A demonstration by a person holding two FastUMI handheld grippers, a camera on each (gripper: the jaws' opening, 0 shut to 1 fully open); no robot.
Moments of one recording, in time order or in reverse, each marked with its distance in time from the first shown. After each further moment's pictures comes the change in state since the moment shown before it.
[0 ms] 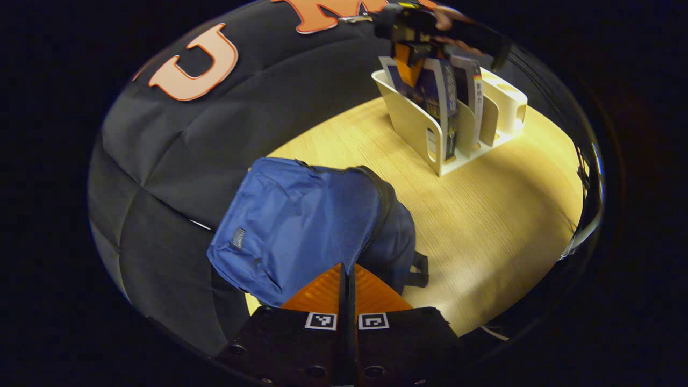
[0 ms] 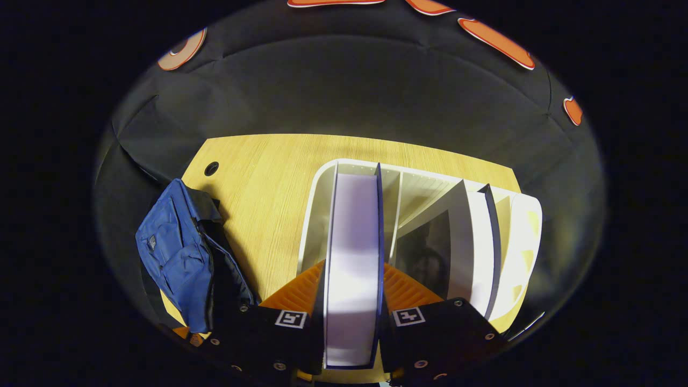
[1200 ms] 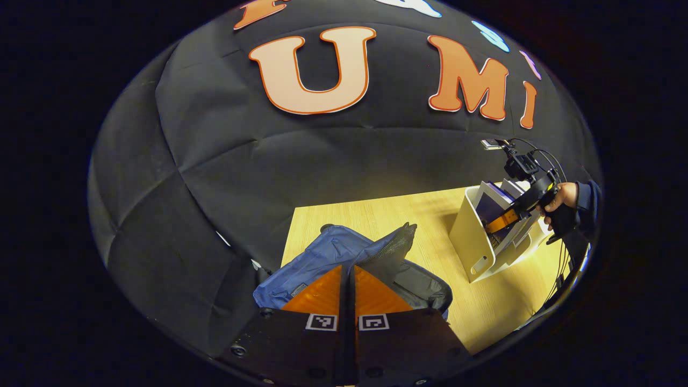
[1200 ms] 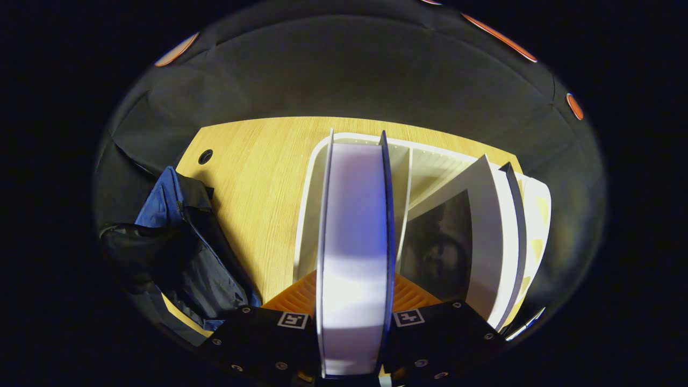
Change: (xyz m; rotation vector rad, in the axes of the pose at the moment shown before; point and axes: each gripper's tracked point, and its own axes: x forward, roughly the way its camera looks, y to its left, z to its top) left arm -0.027 0.179 0.095 -0.374 -0.270 -0.011; right arm 0.011 0.006 -0.021 0.018 0.098 0.003
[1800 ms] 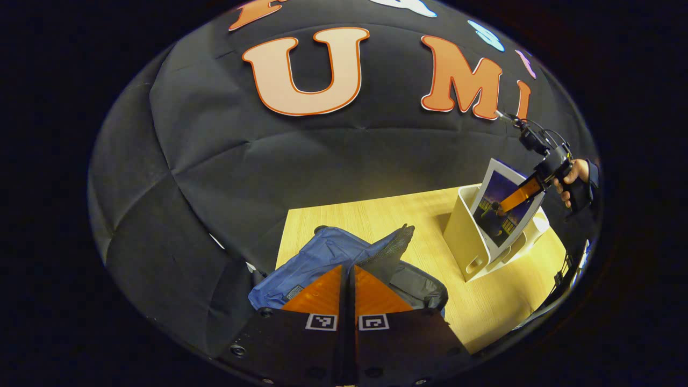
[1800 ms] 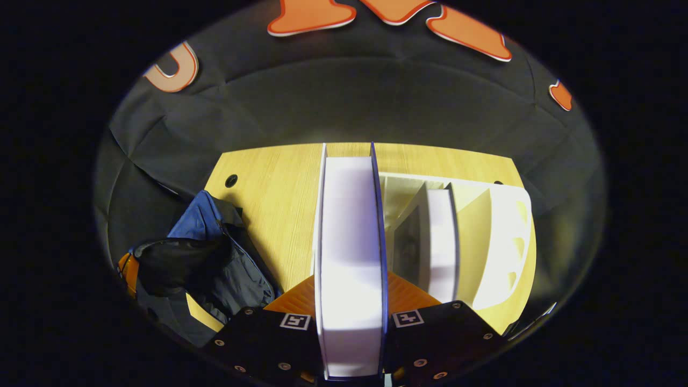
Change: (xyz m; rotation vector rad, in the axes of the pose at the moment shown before) left arm 0.002 -0.005 0.005 0.006 -0.011 -0.032; right arm -0.083 -0.017 0.021 0.061 -0.123 0.100
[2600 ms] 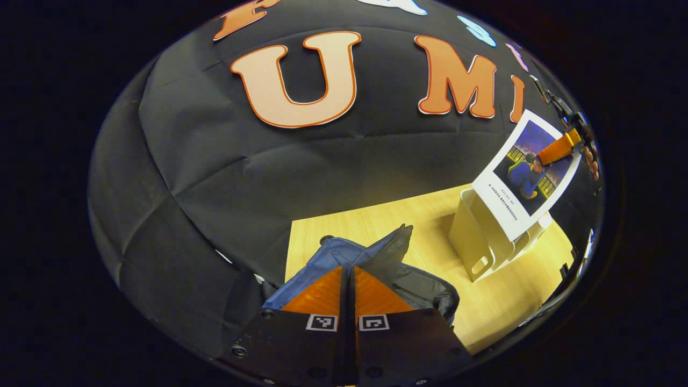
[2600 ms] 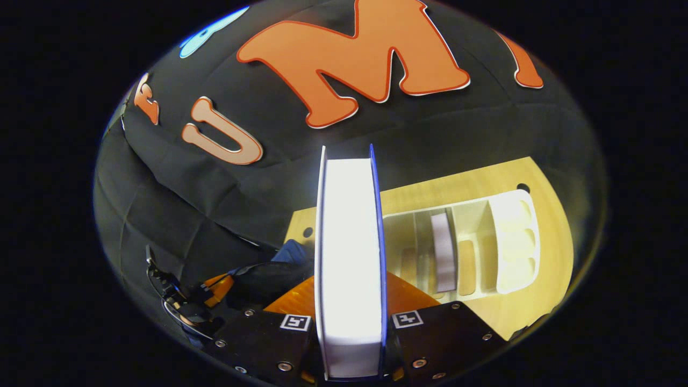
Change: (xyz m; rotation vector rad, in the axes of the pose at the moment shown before) left arm -0.002 0.013 0.037 0.074 -0.007 0.004; right arm -0.137 0.041 0.024 0.204 -0.236 0.391
